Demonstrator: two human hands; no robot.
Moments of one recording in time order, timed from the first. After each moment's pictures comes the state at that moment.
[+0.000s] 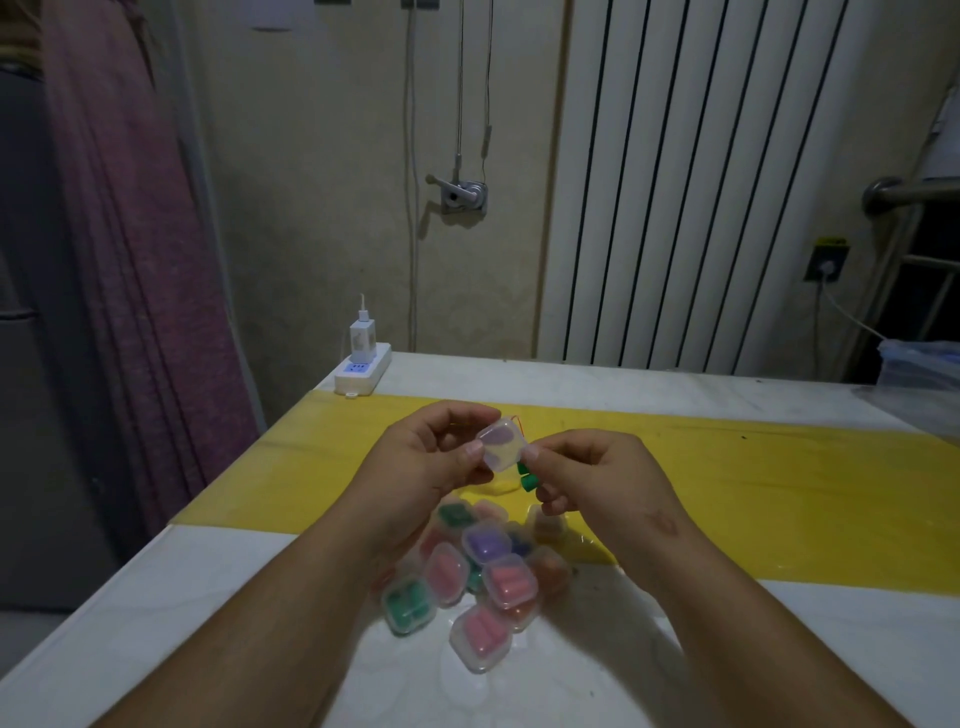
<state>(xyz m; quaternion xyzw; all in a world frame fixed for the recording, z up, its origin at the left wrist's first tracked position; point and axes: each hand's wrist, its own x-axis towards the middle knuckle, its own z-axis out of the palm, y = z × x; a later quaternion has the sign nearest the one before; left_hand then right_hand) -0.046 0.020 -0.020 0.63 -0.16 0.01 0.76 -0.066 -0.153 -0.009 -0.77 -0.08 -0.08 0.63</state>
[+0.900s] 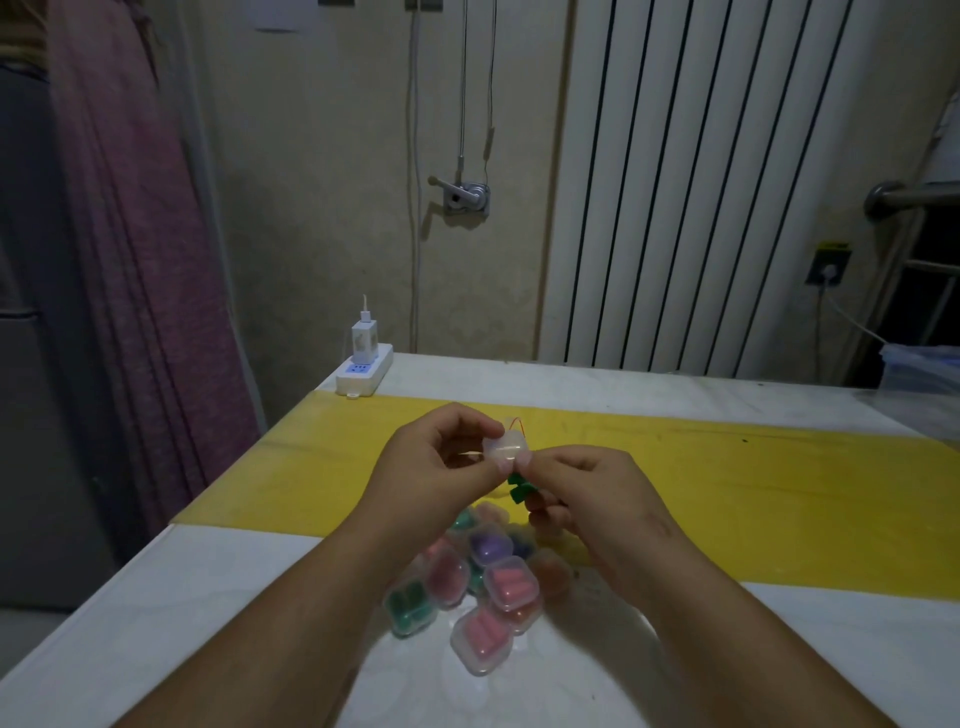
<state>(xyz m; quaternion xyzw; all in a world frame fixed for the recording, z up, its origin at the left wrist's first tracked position) -0.051 0.013 -0.021 0.72 -0.16 0.11 0.66 -0.066 -0.146 -0.016 -0.73 -0.03 -0.02 0.68</state>
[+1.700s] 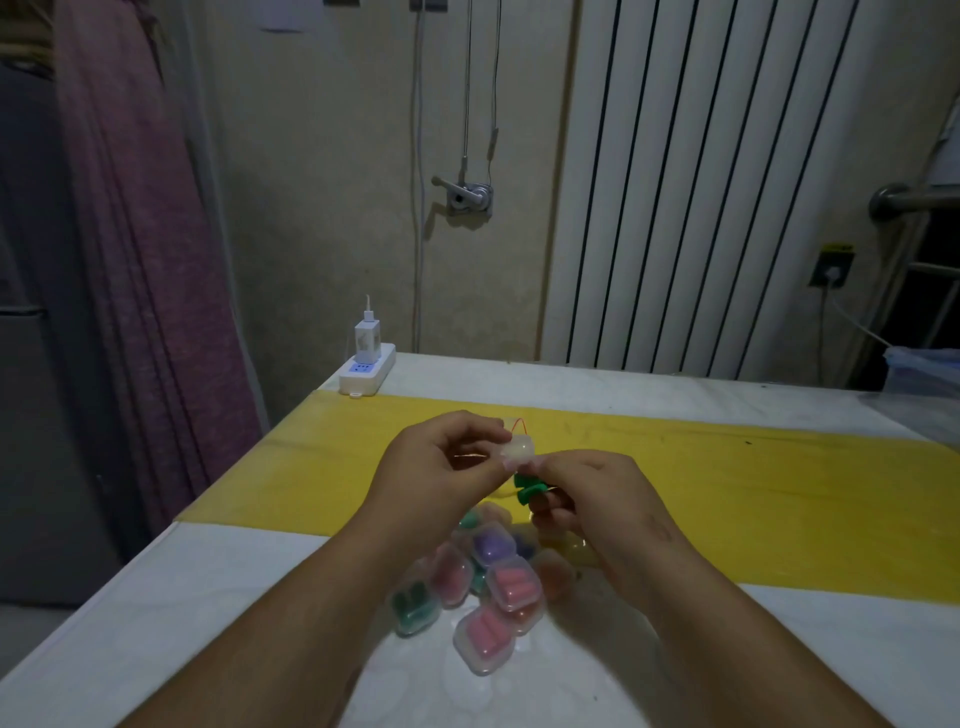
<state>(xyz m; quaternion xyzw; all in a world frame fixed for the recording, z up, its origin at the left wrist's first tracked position) -0.052 0.012 -0.020 0.74 -0.15 0.13 0.65 -0.062 -0.146 -0.019 -0.72 0.00 -0.02 0.70</state>
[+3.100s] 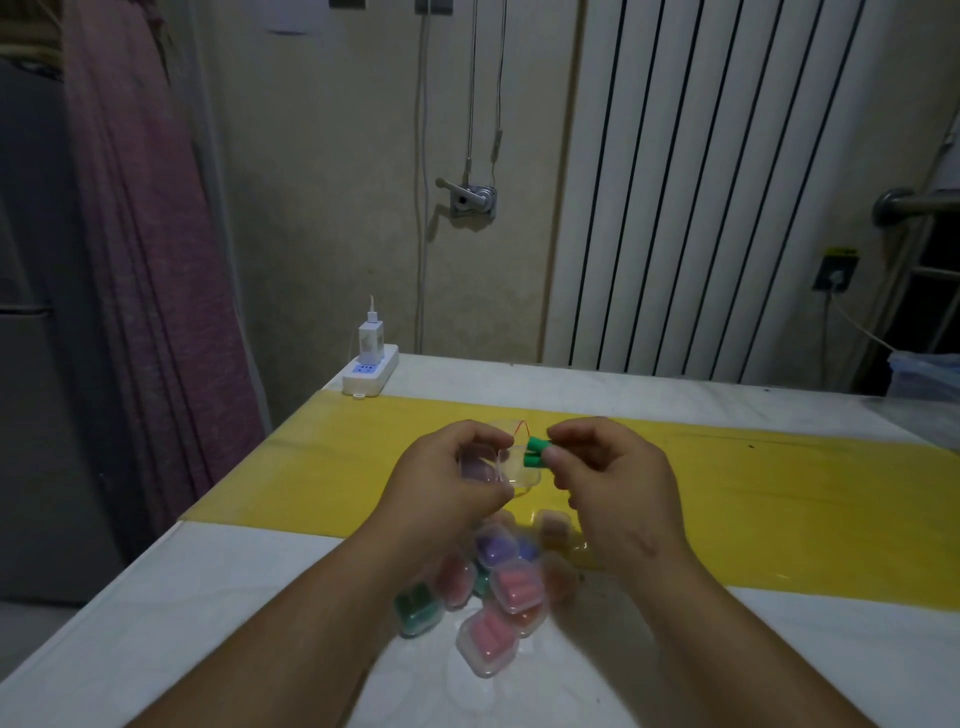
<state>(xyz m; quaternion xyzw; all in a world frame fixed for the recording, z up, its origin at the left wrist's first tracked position) -0.053 0.009 -0.024 0.79 -0.10 0.11 0.59 -0.056 -0.148 -0.024 -0.76 -0.06 -0.22 0.61</state>
